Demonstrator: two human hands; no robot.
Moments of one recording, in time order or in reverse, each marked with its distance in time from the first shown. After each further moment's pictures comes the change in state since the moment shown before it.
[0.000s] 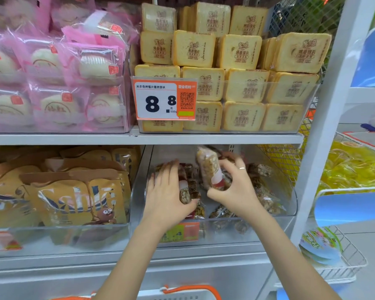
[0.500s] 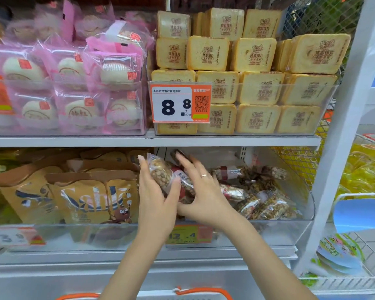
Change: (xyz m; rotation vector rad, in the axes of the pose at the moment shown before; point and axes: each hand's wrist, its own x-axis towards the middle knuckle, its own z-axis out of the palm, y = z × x) left_hand -0.028 -0.012 -0.033 -0.680 0.341 -0.240; right_hand -0.007 -0.055 0.059 -0.143 -0.322 -0.161
